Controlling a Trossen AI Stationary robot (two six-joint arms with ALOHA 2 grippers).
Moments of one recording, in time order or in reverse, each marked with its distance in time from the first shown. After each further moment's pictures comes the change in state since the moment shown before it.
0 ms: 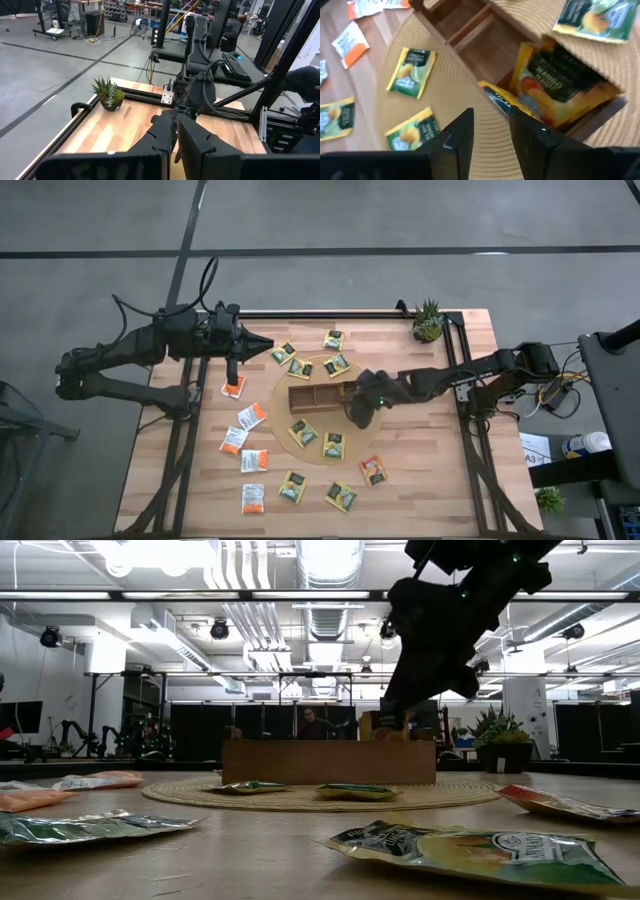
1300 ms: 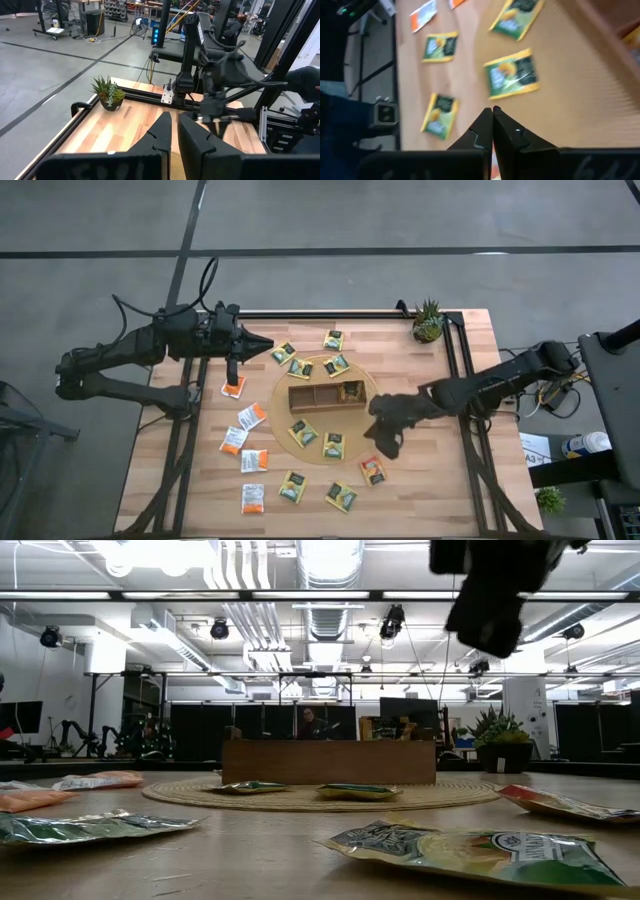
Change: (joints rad) left arm 0.000 0.000 0.000 -0.002 0.000 -0.003; right arm 0.224 -0.175 0.000 -0.082 -0.213 0.027
